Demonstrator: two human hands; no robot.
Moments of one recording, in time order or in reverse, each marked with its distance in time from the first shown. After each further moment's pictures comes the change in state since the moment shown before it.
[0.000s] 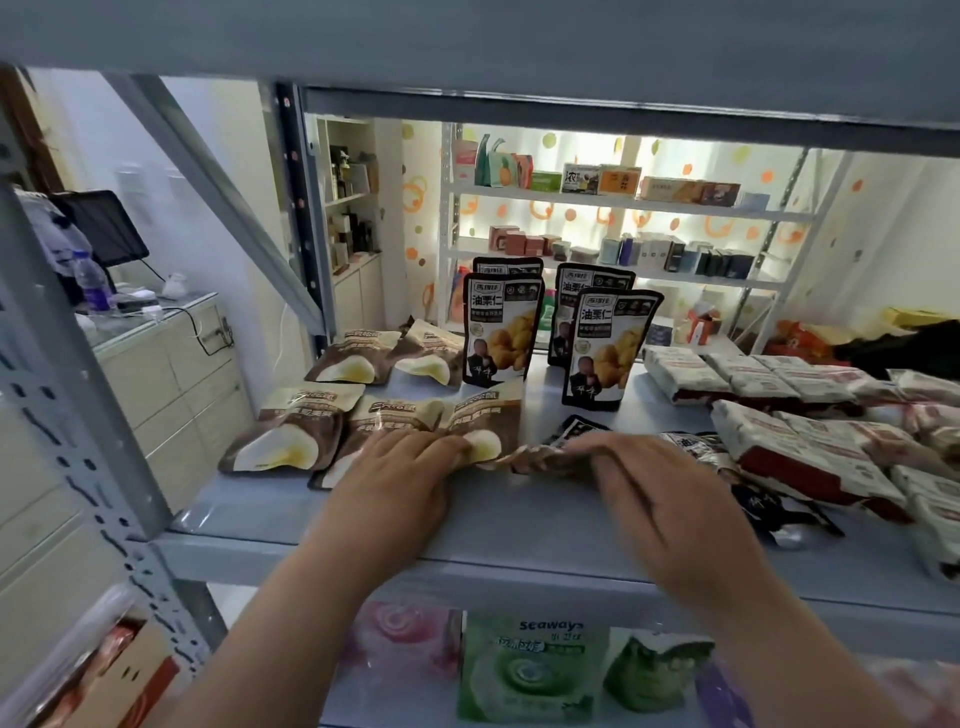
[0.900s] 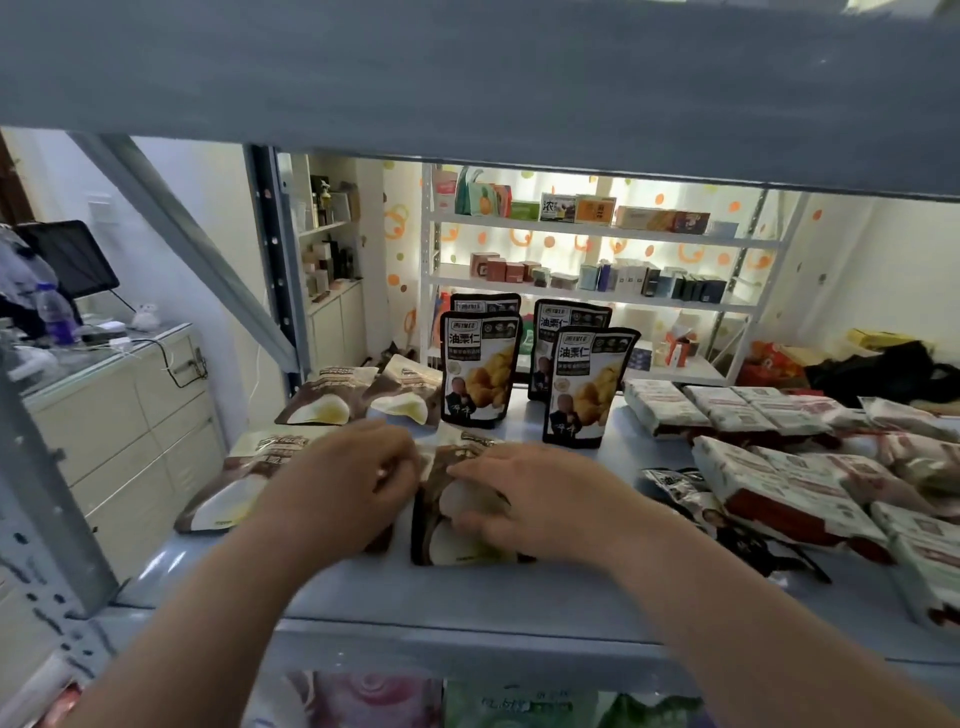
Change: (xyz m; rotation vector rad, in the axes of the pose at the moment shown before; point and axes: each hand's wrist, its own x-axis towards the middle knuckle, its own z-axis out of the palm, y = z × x) left_hand 0.035 -0.024 -0.039 -0.179 0.058 0.014; right_hand 0.082 0.006 0.044 -0.225 -0.553 -0.133
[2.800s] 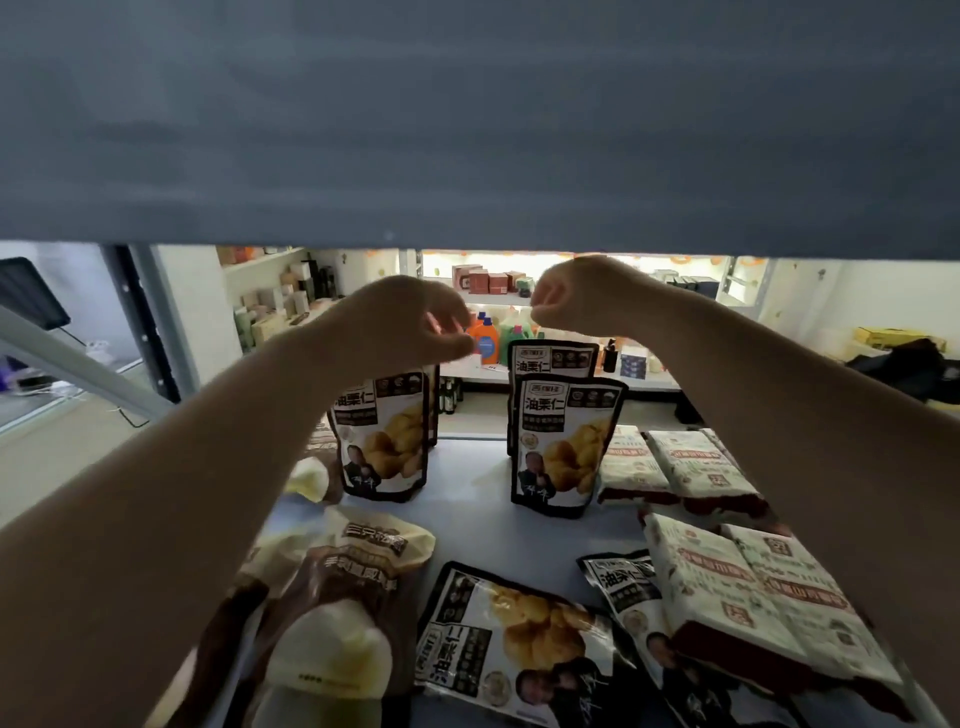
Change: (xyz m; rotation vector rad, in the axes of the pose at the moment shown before) left_hand 0.261 0.055 0.021 0.021 -0.107 0.238; right_hand 0.096 0.267 -0.122 -0.011 0.152 0.308
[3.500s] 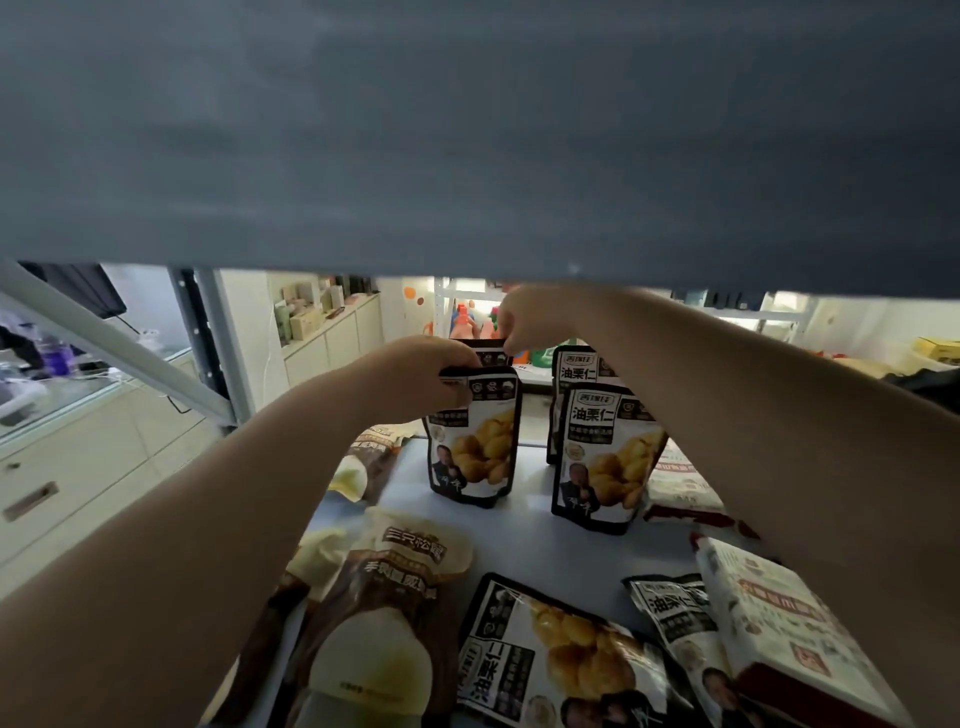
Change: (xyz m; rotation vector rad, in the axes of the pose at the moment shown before) left_hand -0.019 -0.043 0.035 -0.049 -0.139 -0.225; right_hand 0.055 -0.077 0.039 -0.065 -0.358 -0.103
